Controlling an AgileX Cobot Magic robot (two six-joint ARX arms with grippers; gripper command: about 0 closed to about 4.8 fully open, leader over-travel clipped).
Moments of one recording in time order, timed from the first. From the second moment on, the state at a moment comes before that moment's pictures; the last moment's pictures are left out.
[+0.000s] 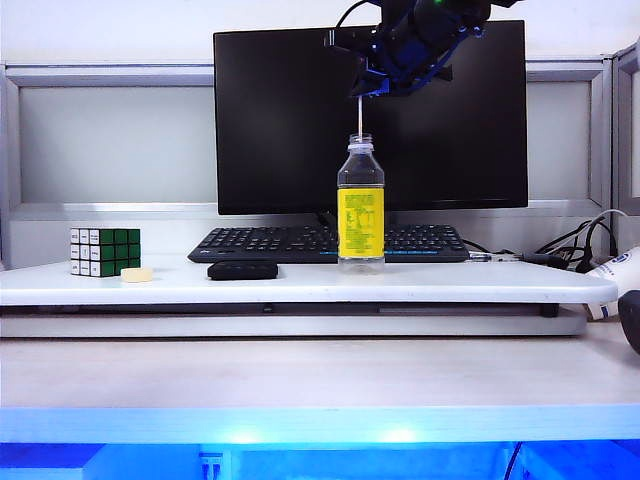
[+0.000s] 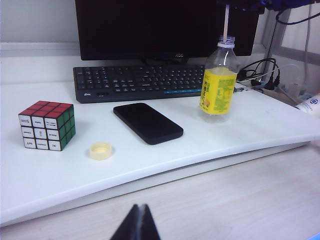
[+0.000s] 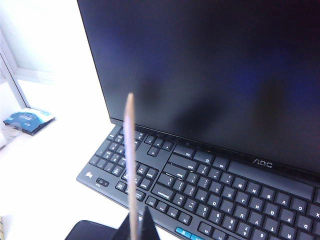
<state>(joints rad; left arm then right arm) 0.06 0.00 0.04 0.00 0.51 -0.08 0.39 1.89 1.62 0.17 -0.11 0.08</state>
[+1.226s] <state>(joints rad) 0.06 0.00 0.04 0.00 0.51 -0.08 0.39 1.85 1.62 0.19 -0.07 0.06</state>
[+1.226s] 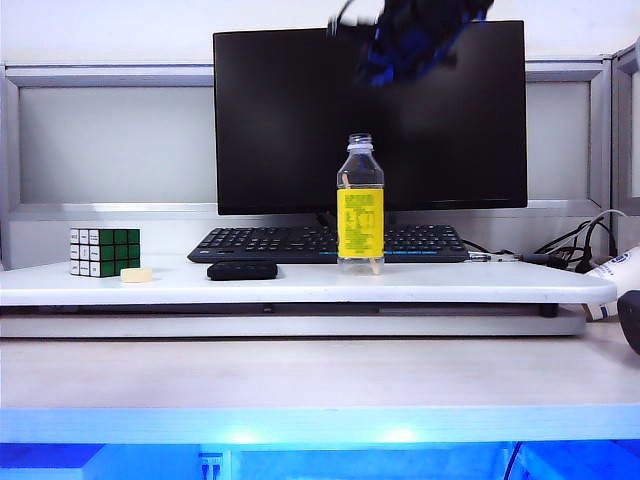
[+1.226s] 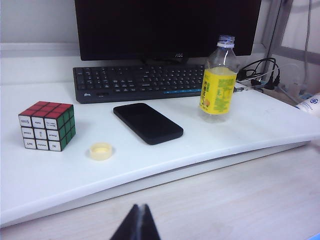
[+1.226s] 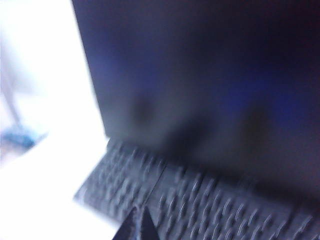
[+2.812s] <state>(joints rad) 0.07 0.00 0.04 -0.13 0.12 -0.03 0.05 0.98 0.83 0.01 0.02 0.06</state>
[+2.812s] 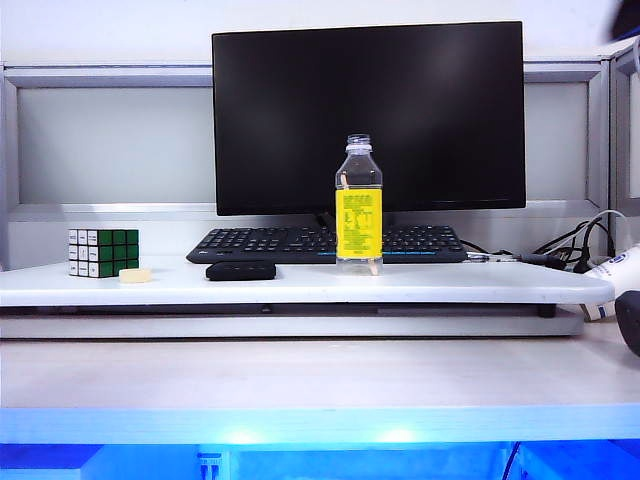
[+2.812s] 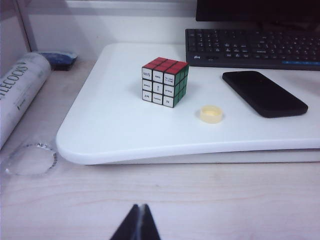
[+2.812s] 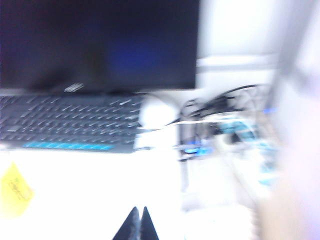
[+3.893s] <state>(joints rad) 0.07 0.00 0.04 -0.20 0.04 0.01 0.07 0.47 0.26 -0.02 0.00 0.11</state>
